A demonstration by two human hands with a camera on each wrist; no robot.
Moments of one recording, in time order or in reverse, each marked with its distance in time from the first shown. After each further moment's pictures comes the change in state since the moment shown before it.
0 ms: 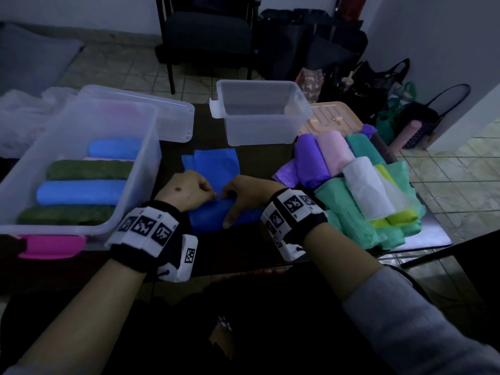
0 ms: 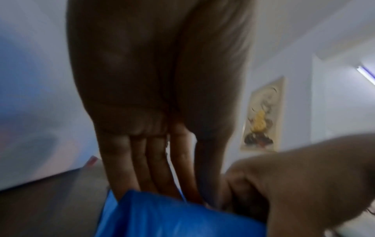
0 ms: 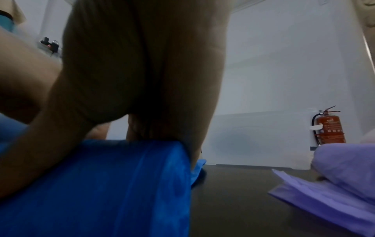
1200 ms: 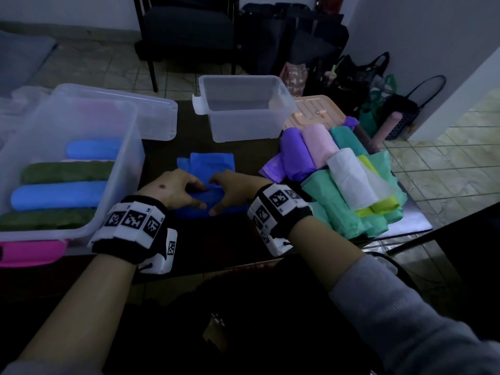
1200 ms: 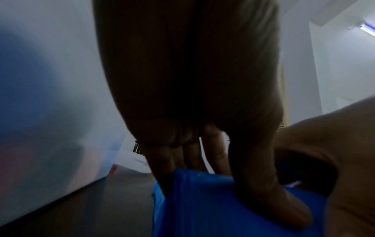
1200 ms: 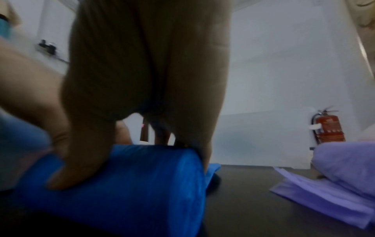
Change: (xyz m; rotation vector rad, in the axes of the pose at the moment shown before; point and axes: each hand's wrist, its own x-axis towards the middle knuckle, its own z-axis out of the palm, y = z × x) left_hand 0.002 -0.001 -0.008 0.025 -0.241 0.077; right_hand 0.000 -0.001 0.003 -0.031 0.037 0.137
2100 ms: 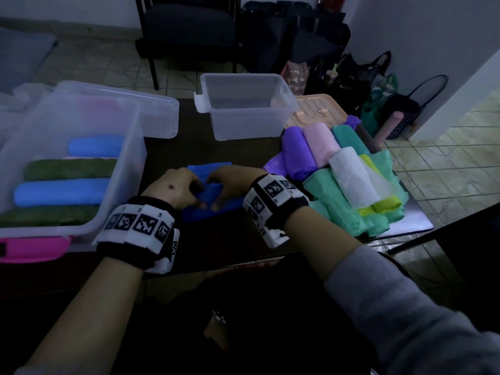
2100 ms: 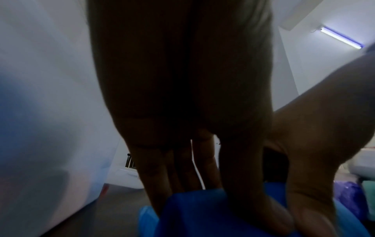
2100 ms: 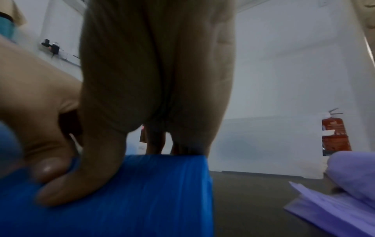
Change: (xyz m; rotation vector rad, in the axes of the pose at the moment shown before) left_hand -0.005 0.010 0.002 0.010 0.019 -0.137; right_hand 0.007 -0.007 -0.011 -0.078 -0.054 -0.012
